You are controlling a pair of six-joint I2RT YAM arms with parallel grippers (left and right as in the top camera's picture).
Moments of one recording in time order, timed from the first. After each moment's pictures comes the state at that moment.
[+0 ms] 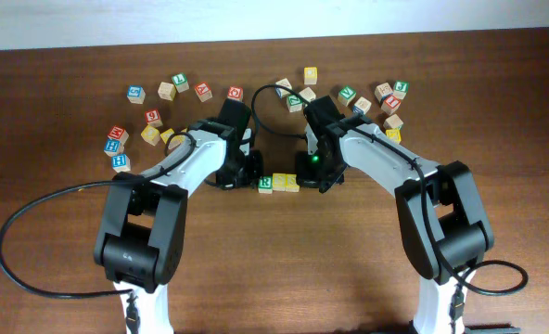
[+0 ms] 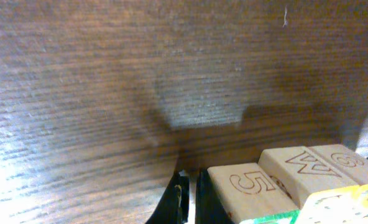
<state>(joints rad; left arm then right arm) -0.36 2.08 1.40 -0.76 0.27 -0.41 0.39 2.05 1.40 -0.78 -0.33 0.39</state>
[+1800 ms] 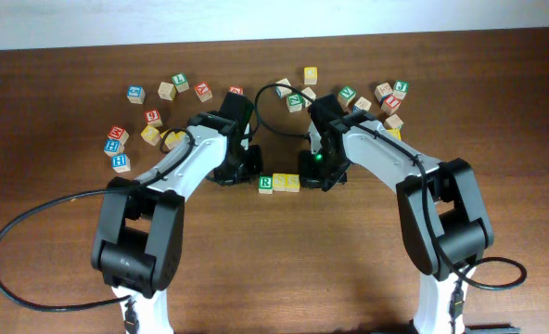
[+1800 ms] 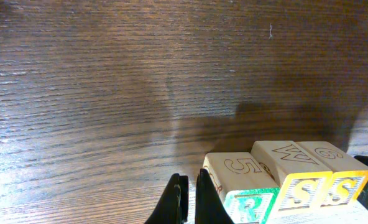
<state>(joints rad) -0.37 2.05 1.45 -0.83 0.20 -0.44 0.36 2.07 1.42 -0.82 -0.36 0.38</state>
